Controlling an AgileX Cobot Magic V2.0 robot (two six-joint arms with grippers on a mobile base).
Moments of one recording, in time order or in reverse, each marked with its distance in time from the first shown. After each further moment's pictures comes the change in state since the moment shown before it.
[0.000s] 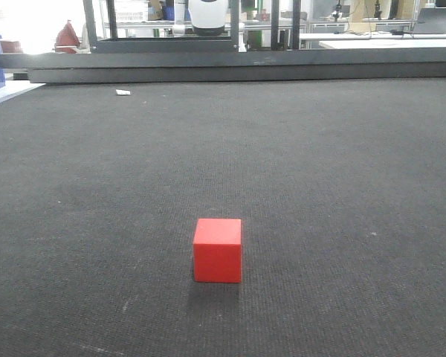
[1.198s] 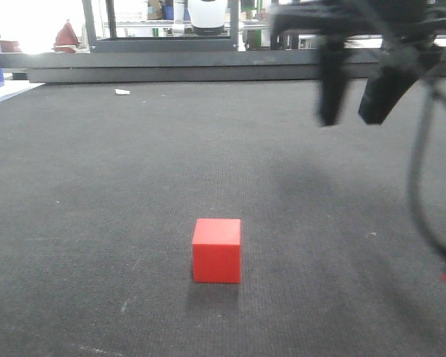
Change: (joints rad) left arm 0.000 0.000 0.000 0.000 0.000 0.000; right arm 0.539 1.331 -0.986 -0.204 0.709 0.624
